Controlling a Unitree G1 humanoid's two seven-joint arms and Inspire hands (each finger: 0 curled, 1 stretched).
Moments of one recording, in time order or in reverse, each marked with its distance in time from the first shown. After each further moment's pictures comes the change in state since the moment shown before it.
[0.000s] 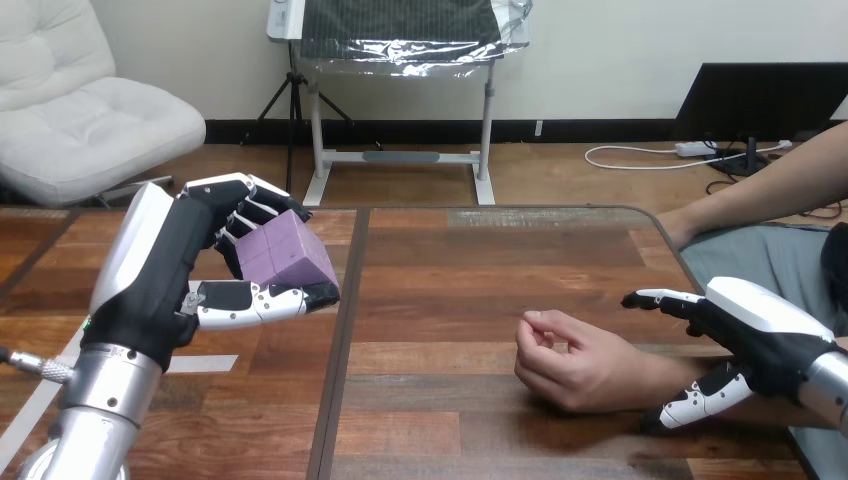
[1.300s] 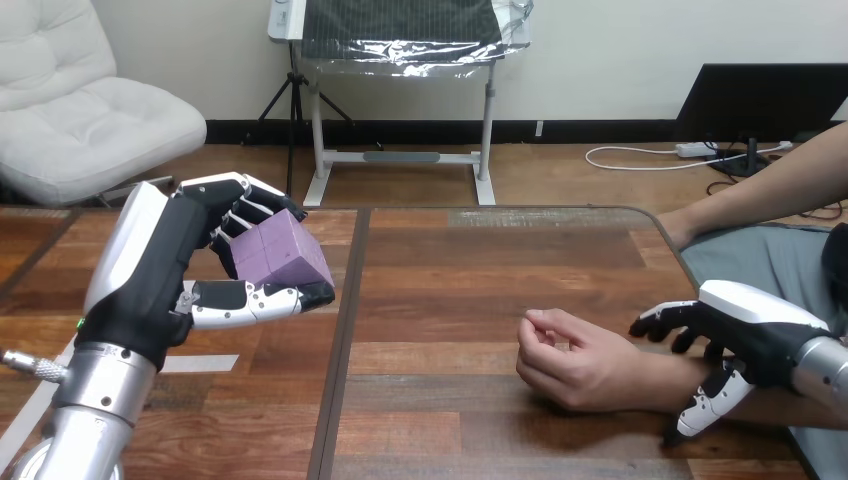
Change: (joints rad) left arm 0.000 0.000 0.018 0.000 -0.003 -0.001 -0.016; right arm -0.077 -0.020 0.087 -0.003 -0.024 0.149 0.104
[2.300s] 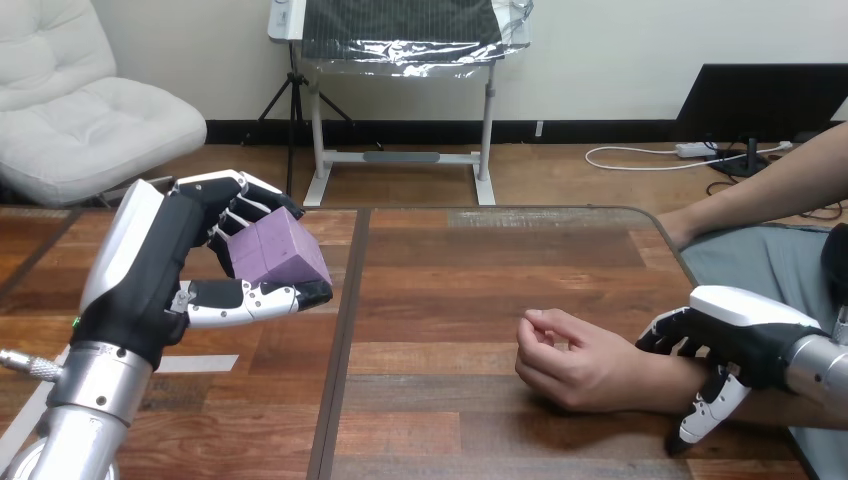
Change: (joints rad) left arm 0.000 0.000 0.013 -0.001 -0.009 -0.008 -0.014; right arm -0.022 -0.010 0.045 -0.006 -0.041 0.020 0.024
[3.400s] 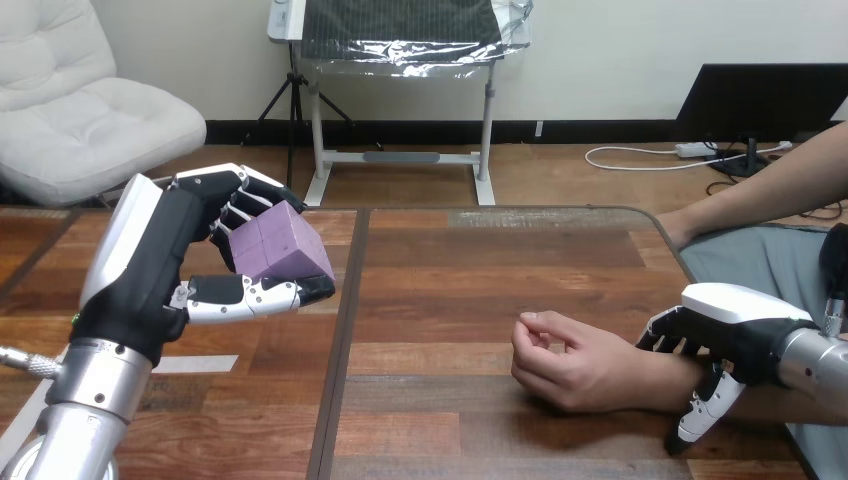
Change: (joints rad) left arm 0.000 0.000 0.001 -0.021 -0.022 0.005 -0.005; right arm -0.028 -0.008 0.051 -0.010 -0.040 0.019 0.008
